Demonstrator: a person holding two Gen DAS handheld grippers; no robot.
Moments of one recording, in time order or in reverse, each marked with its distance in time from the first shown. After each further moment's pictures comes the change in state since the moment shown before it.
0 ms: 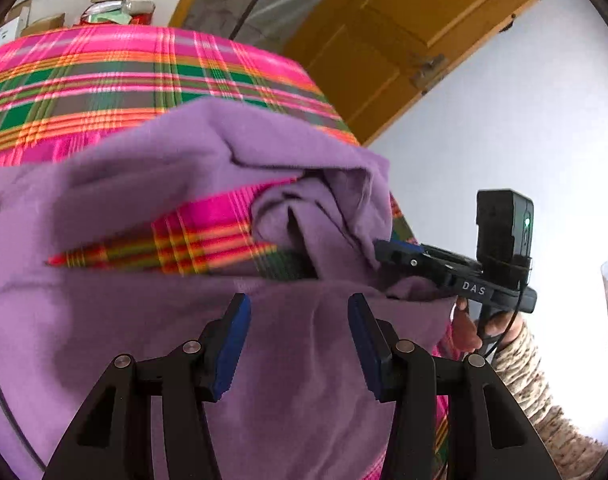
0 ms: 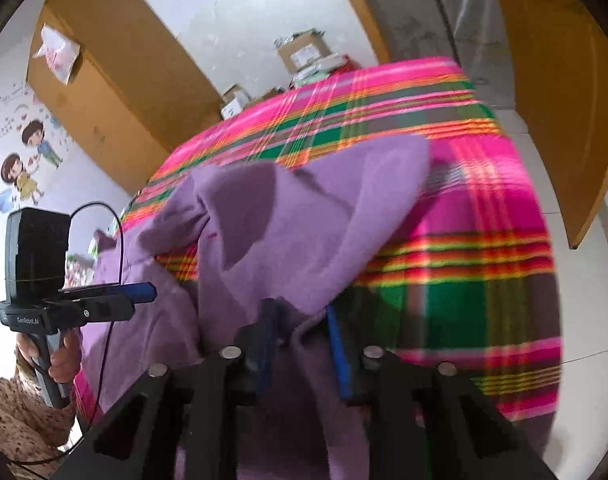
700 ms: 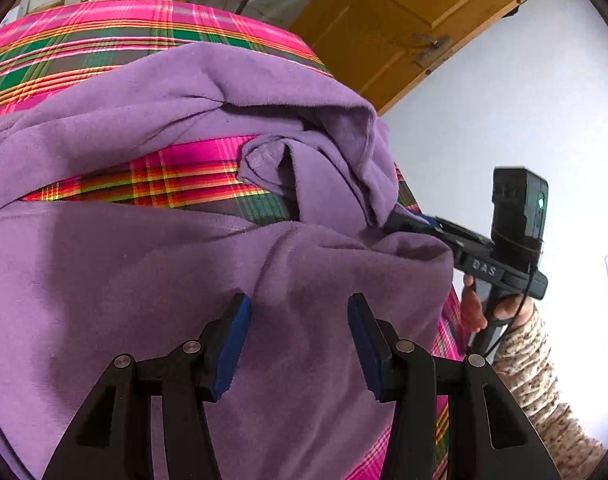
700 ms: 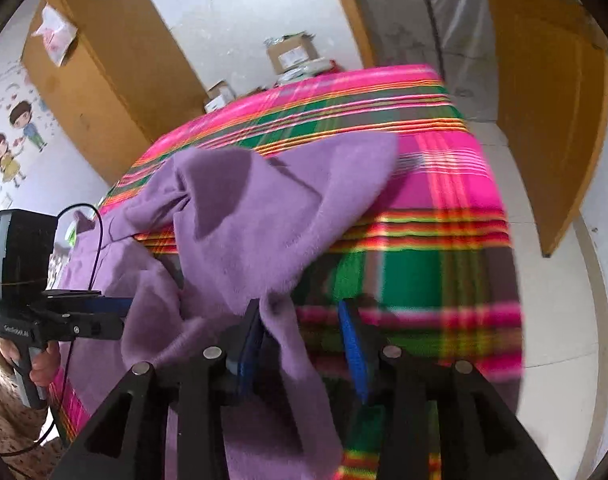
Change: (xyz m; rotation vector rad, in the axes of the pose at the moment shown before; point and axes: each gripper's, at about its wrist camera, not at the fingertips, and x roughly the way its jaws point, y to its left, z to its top) left arm 0.016 -0.007 -0.026 -0.014 0.046 0.011; right arm -0.009 -0.003 -0.012 -0.055 -0.026 -0.087
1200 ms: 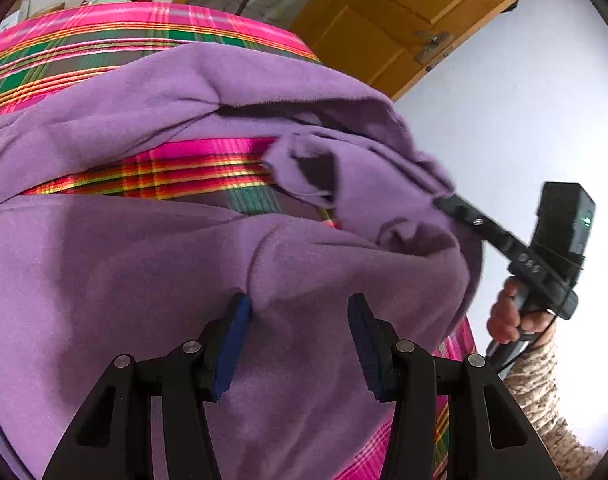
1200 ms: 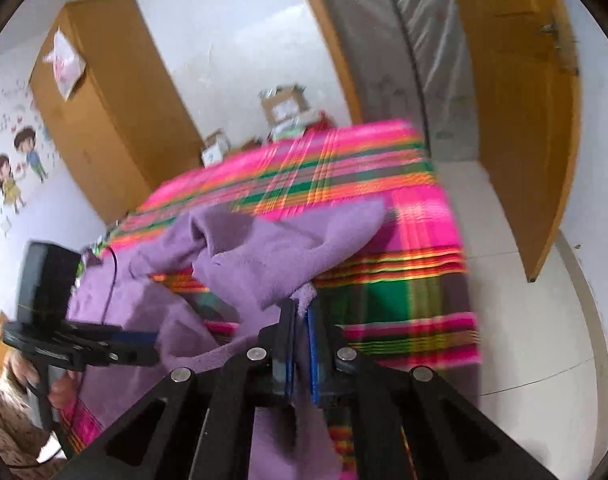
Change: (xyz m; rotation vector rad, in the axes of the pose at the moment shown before) left arm -0.004 -0.016 -0.014 0.014 -0.001 0.017; right arm -0.079 0.003 -0.026 0.050 -0.237 -0.067
